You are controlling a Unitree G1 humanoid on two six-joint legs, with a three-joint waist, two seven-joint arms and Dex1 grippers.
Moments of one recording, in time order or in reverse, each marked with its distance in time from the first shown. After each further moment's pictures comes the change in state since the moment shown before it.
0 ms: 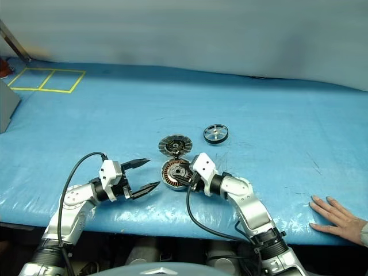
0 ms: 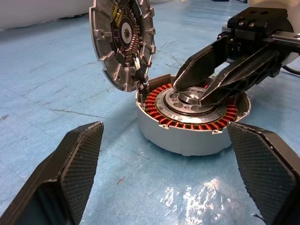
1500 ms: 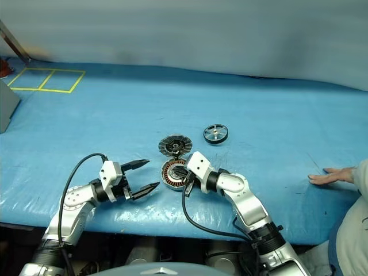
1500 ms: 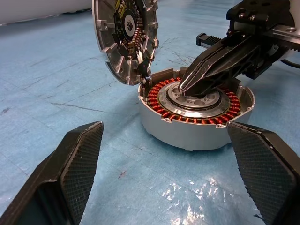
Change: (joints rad) left arm 0.012 0.000 -0.003 0.020 0.005 -0.011 0.006; right arm -0.054 -0.002 0.040 0.012 -0.065 0.003 -0.013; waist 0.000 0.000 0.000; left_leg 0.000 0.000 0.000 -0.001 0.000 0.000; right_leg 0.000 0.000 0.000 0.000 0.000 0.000
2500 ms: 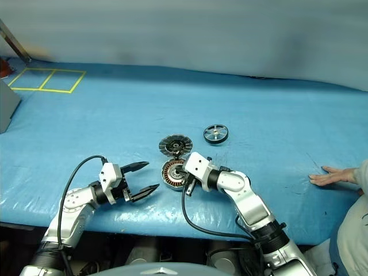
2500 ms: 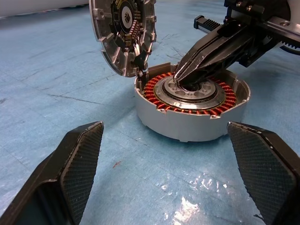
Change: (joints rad) left arm 0.009 0.000 0.000 0.009 0.000 -0.005 -0.003; right arm -0.007 -0.046 0.029 -0.058 -0.083 0.037 -0.037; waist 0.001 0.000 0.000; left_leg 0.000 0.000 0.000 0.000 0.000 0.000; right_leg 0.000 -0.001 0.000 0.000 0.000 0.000
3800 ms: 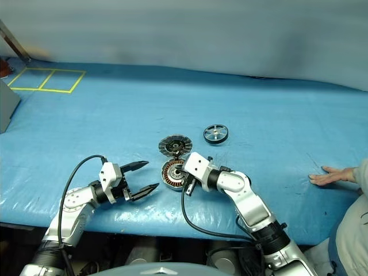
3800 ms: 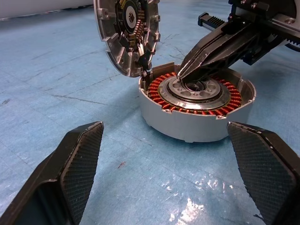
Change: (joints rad) left arm -0.010 -0.001 -0.001 0.015 0.000 -0.016 0.003; right arm -0.003 -0.012 0.012 -0.027 -0.021 0.024 -0.003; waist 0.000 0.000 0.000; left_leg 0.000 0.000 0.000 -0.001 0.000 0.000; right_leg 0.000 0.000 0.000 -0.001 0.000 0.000
